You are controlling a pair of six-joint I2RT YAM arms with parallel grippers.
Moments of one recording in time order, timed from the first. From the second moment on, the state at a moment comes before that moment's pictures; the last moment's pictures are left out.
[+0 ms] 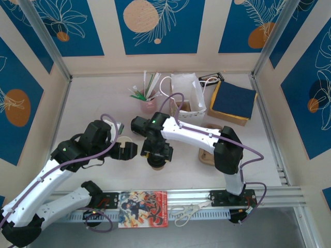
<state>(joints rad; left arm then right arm) -0.68 0.80 0.99 -1.05 0.10 -0.48 1.08 1.93 1.70 -1.33 -0.13 1.28</state>
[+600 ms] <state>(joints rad) -0.68 0.80 0.99 -1.05 0.10 -0.48 1.07 1.93 1.69 -1.31 -0.13 1.28</state>
